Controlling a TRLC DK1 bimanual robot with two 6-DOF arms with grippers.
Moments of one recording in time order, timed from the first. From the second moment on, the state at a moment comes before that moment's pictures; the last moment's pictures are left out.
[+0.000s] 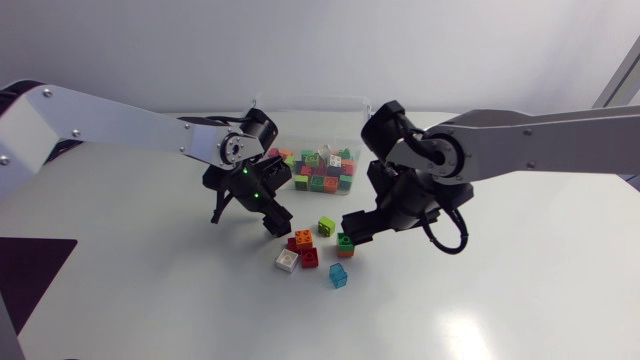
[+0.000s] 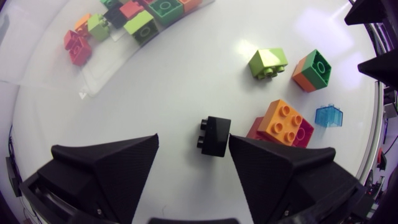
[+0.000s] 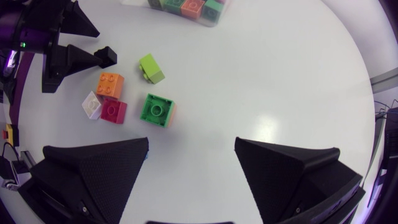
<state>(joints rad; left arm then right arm) -0.44 2.06 1.36 -0.56 0.09 0.41 0.57 1.70 1.11 -0.67 0.06 0.25</state>
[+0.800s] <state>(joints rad) -0.40 2.13 1.47 -0.70 0.23 0.50 0.64 1.96 1.32 -0.76 0.04 0.32</state>
